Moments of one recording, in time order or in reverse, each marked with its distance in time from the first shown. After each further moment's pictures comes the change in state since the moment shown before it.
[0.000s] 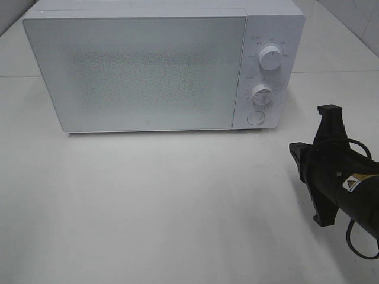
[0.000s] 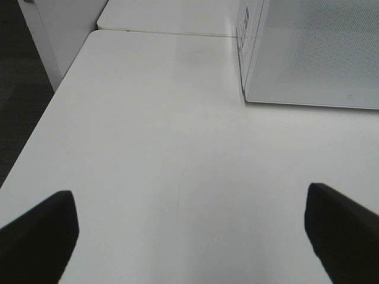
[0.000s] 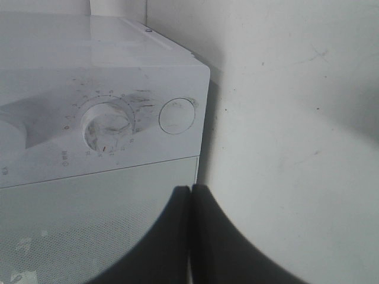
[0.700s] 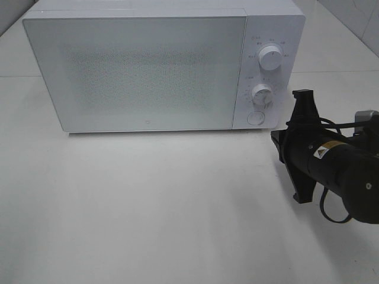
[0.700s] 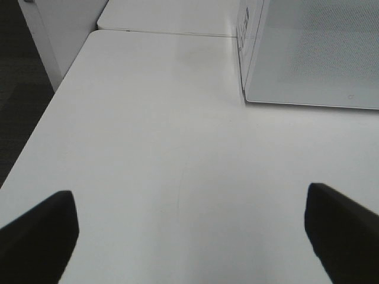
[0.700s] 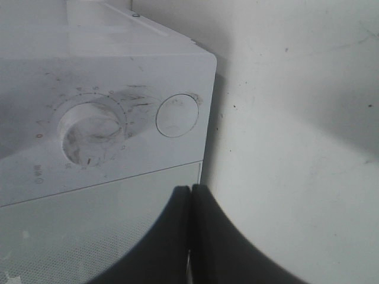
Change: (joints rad) left arm 0.000 0.000 0.000 0.000 0.000 0.000; right arm -0.103 0.092 -0.185 -0.092 0.169 -0.022
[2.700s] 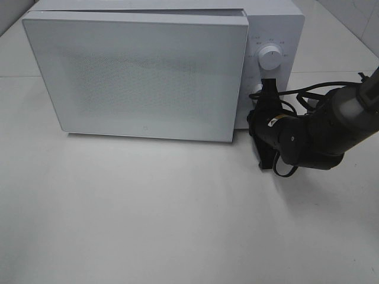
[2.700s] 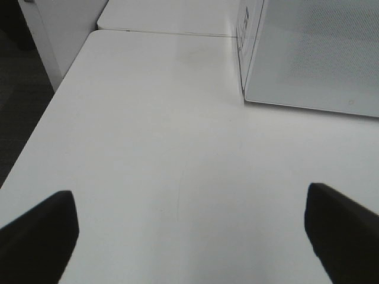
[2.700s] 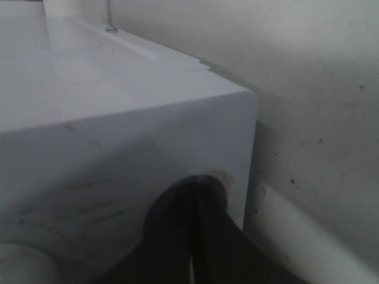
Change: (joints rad) left arm 0.000 0.000 0.000 0.000 0.000 0.000; right arm -0.139 0.373 -0.441 -0.068 0.073 0.045
